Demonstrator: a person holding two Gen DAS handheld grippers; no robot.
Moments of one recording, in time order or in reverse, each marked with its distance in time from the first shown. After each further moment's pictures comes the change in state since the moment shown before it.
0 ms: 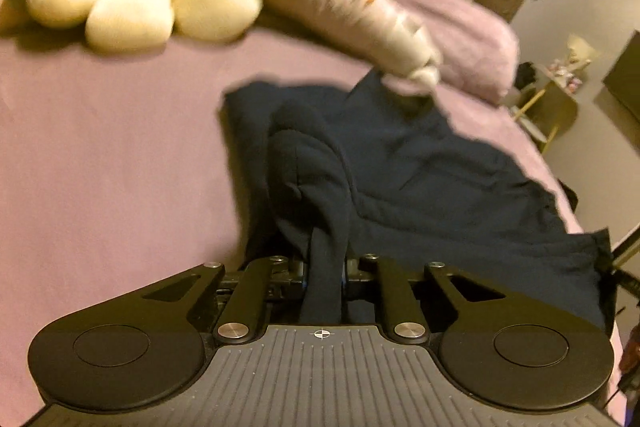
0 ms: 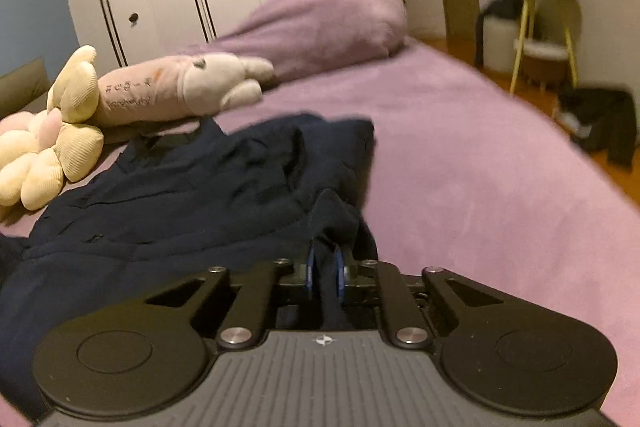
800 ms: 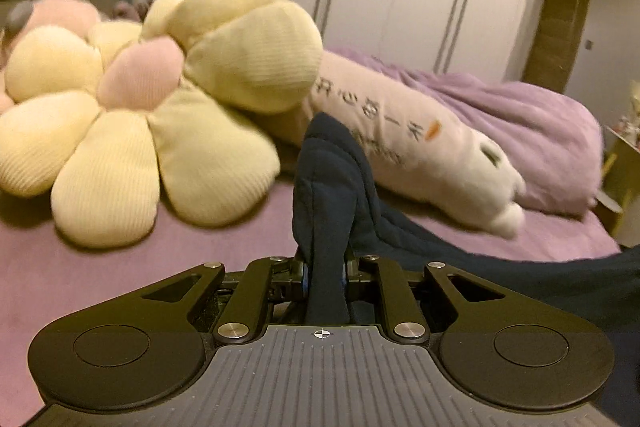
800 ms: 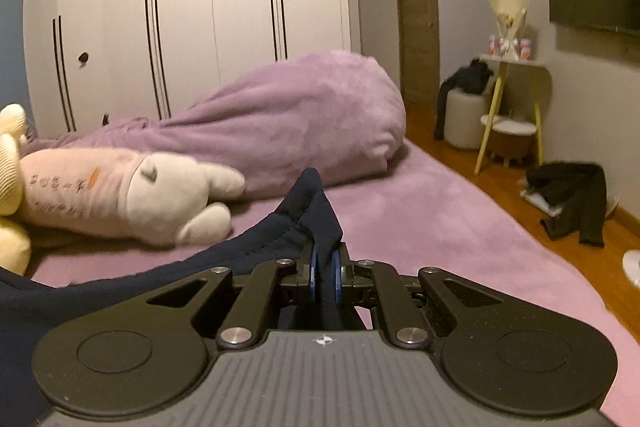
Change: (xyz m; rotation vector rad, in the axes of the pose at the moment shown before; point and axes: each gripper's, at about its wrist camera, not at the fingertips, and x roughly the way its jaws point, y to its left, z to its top) left arm 0.149 -0.013 0.163 0.037 -0.260 0.265; right arm 0.182 0.080 0.162 -0.028 -0.157 -0.228
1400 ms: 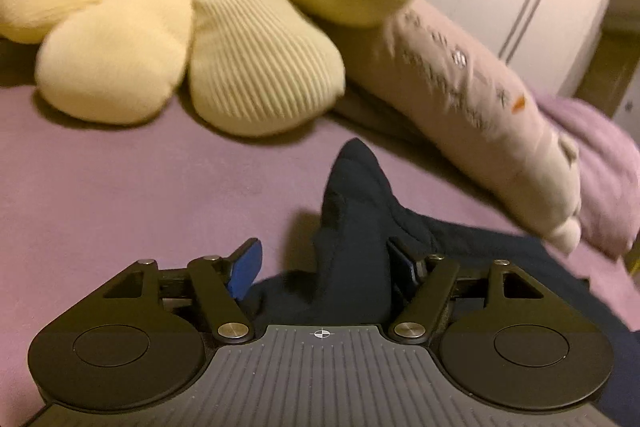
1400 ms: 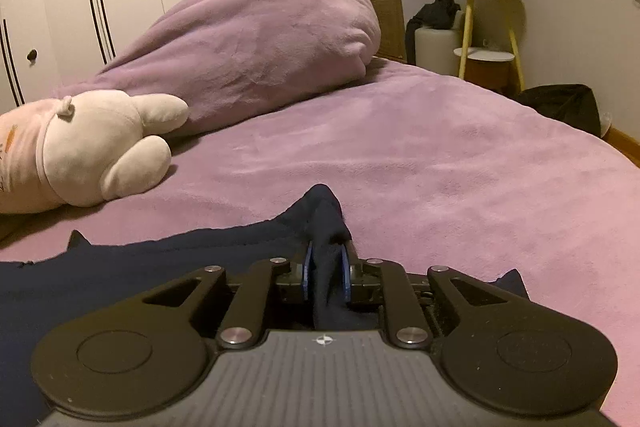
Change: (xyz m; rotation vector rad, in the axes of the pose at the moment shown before) left arm 0.070 0.047 -0.074 -0.266 0.017 0.027; right arm 0.101 -0.018 -0.085 0.192 0.113 -0.024
